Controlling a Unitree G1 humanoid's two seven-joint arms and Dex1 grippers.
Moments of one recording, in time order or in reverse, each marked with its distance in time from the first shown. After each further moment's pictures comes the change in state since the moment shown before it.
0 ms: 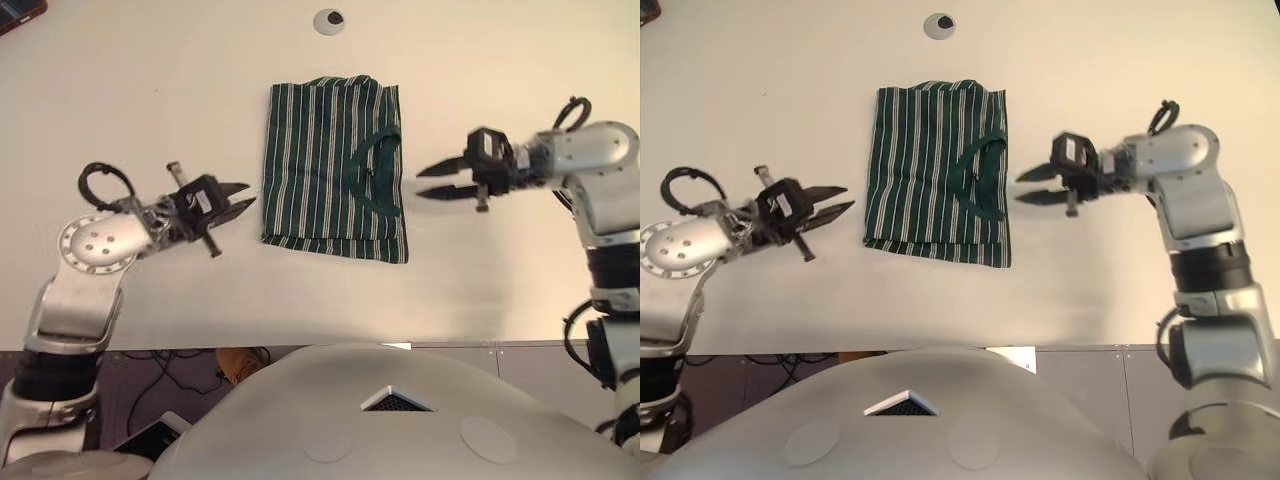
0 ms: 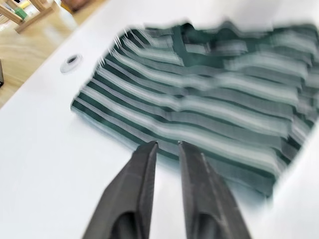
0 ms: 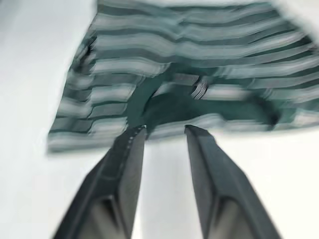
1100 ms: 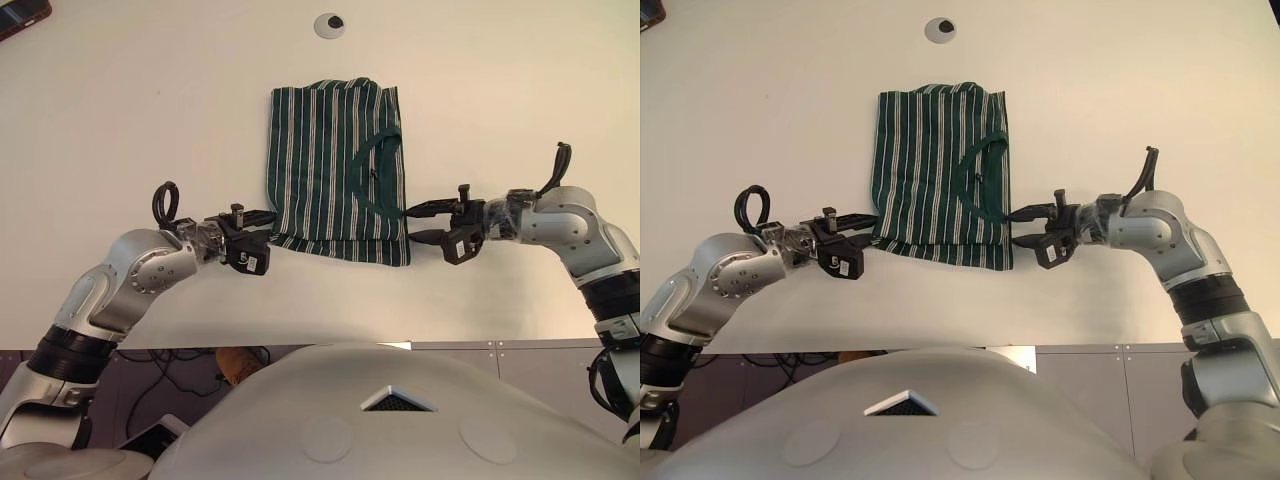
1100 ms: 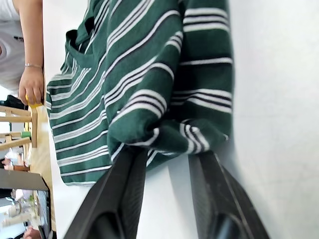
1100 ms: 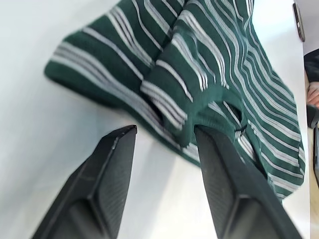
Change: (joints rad) left arm -0.155 0.020 -0.306 0.225 0.524 -0.542 0.167; right arm 0.086 -0.022 0.181 0.183 -0.413 -1.013 -0.467
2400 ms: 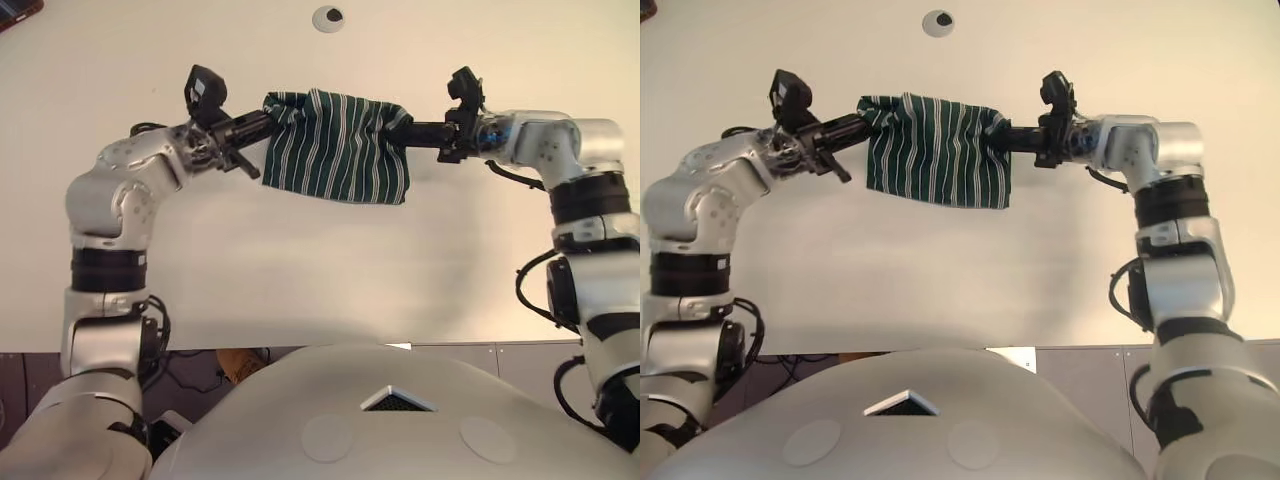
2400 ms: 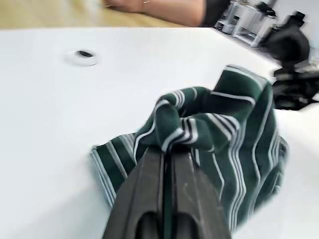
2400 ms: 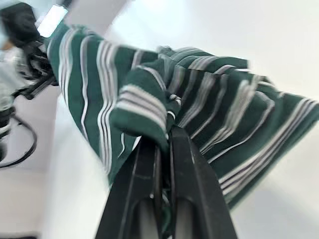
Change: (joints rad) left arm -0.484 -0.377 0.266 0.275 -1.032 1.062 -0.033; right arm -0.510 0.342 -0.197 0.432 0.805 1.631 0.074
